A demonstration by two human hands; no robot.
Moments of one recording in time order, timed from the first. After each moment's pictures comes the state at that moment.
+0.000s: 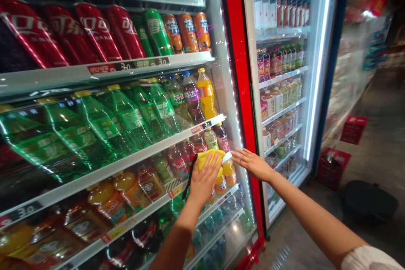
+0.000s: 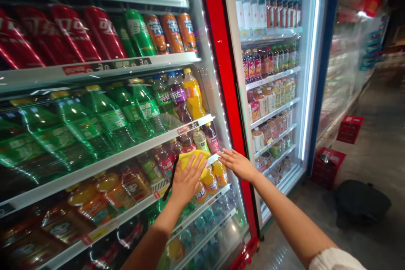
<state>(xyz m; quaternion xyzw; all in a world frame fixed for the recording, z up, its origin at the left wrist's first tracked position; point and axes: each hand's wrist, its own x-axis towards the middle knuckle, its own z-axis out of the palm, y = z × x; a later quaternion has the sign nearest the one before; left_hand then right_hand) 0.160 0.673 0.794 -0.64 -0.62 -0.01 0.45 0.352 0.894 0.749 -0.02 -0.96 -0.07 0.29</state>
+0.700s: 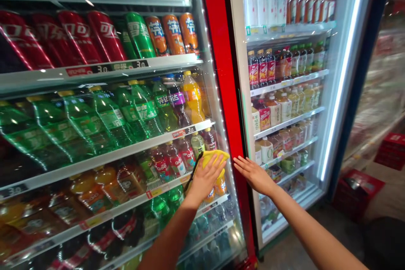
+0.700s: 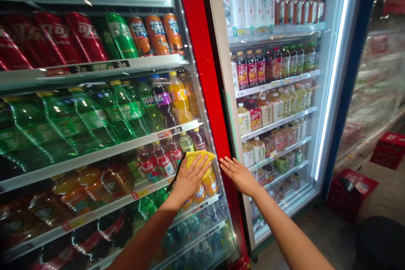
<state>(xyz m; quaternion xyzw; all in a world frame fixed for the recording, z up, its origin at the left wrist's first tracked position) 0.210 0.773 0.787 -0.63 -0.60 0.06 0.48 0.389 0.980 0.711 0.00 -0.95 -0.04 0.31</state>
